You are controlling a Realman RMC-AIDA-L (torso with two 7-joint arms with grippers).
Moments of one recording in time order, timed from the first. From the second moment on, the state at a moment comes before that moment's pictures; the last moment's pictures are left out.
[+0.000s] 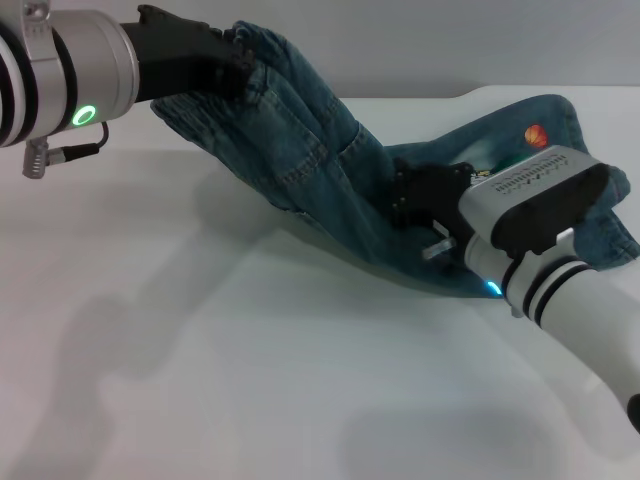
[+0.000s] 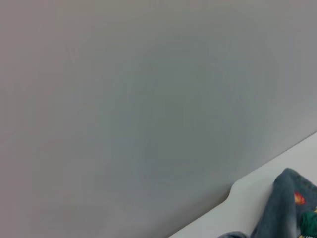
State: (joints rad) left arm -0.26 -2.06 -1.49 -1.92 2.62 -0.98 0.31; right arm 0.53 2.09 0.80 0.59 -2.41 -0.52 -0.04
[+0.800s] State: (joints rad) left arm -0.27 -2.06 -1.43 -1.99 2.62 -0.94 0.32; right arm 0.64 2.09 0.64 0.58 -2.41 -0.52 0.12
